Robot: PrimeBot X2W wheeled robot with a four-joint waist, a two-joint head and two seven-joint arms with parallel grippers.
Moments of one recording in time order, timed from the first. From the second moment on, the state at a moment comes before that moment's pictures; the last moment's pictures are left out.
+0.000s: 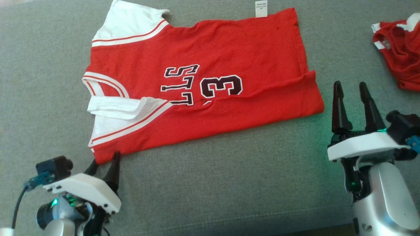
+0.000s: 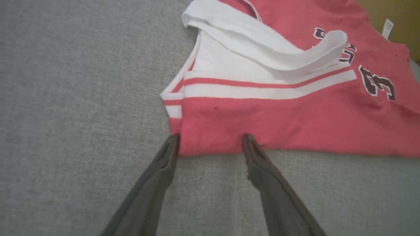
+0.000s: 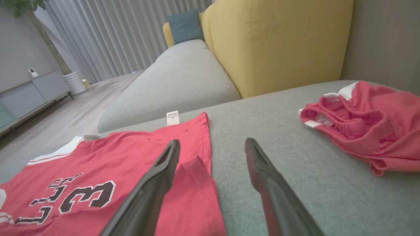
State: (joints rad) left arm 0.02 0.10 -0.03 0.08 -0.47 0.06 0.27; right arm -0.26 -0.05 -0.03 0.27 0.26 0.13 -0.13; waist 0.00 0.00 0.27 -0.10
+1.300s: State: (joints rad) left arm -0.01 0.08 -0.06 0.06 -0.51 0.05 0.20; right arm -0.39 -0.05 -0.07 0.61 0.21 0.13 0.08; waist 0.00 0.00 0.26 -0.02
